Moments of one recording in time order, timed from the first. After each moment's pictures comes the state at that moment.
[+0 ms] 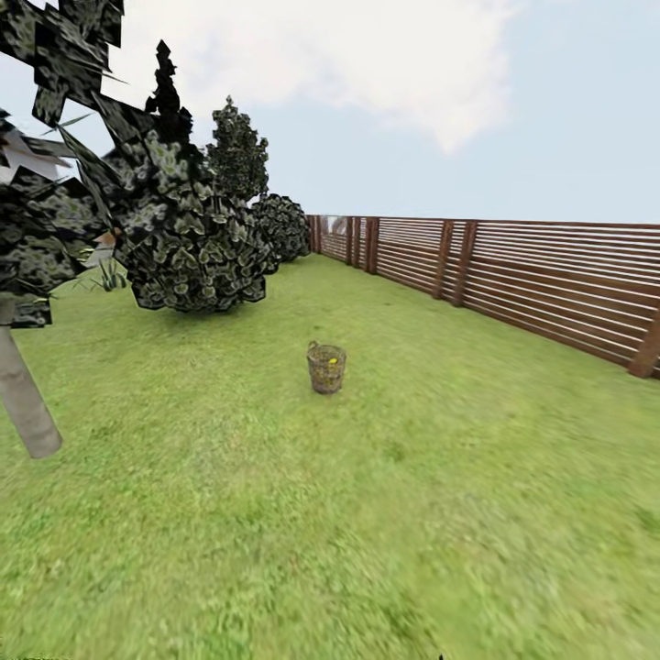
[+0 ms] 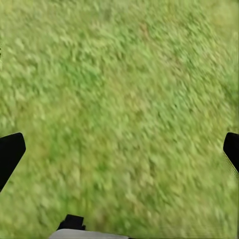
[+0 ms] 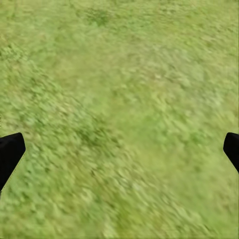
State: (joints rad) left arm -0.09 -0.03 0.01 -0.39 0.22 -0.25 0.01; right arm -0.25 0.04 0.00 -0.18 0.00 -0.58 -0.25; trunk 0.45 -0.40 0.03
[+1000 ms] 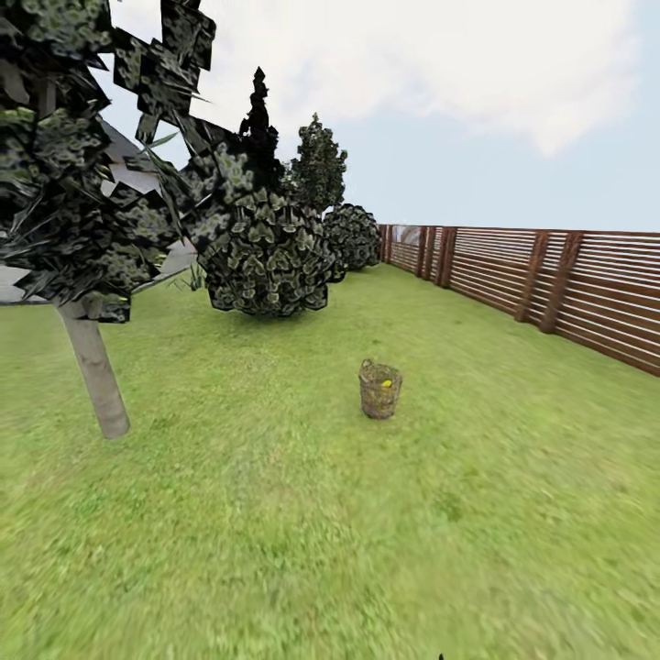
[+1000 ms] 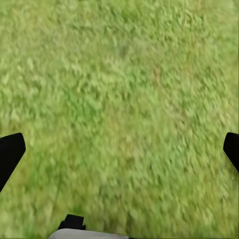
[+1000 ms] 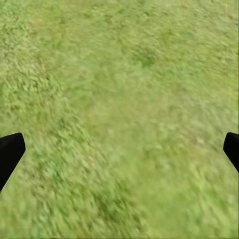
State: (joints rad) left arm -0.09 -0.03 0.01 -0.39 0.22 -0.25 0.01; right arm -0.25 0.04 0.00 -0.18 -0.01 -0.58 -0.25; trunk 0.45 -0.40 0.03
